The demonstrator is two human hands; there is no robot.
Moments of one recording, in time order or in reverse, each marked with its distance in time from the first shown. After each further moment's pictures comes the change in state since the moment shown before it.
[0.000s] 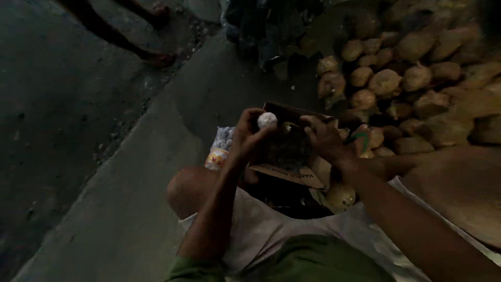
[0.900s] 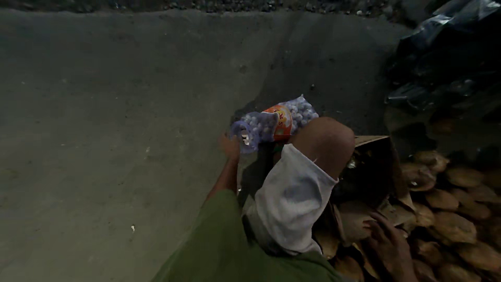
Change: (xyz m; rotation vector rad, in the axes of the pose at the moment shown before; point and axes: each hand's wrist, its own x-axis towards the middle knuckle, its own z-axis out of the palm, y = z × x) left_hand -0.285 -0.317 -0.091 0.014 1.393 -1.092; right_hand -0.051 0.054 0.016 -0.066 -0.482 0.023
